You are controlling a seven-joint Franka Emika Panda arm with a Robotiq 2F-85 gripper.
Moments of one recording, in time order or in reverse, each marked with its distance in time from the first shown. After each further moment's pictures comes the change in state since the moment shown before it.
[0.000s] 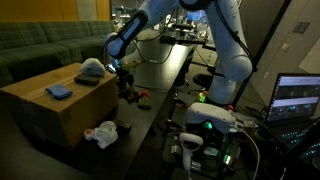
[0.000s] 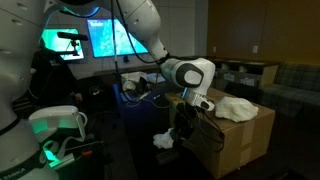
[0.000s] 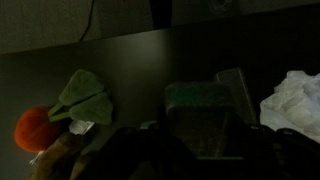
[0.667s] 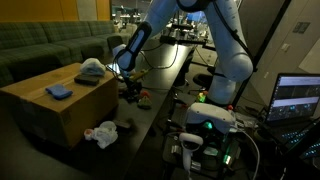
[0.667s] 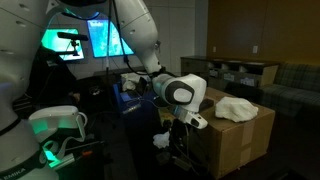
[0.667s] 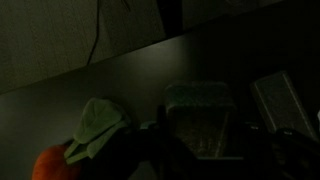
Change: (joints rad) arm 0.030 0.014 -0.058 -0.168 -0.025 0.183 0.134
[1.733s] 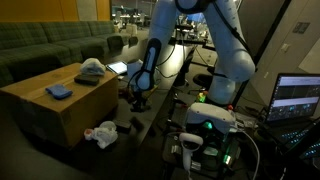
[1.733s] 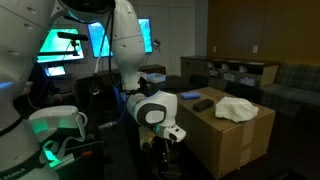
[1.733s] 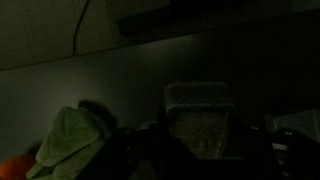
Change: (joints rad) arm 0.092 0.031 -0.035 -0.299 -0.084 0.529 0.020
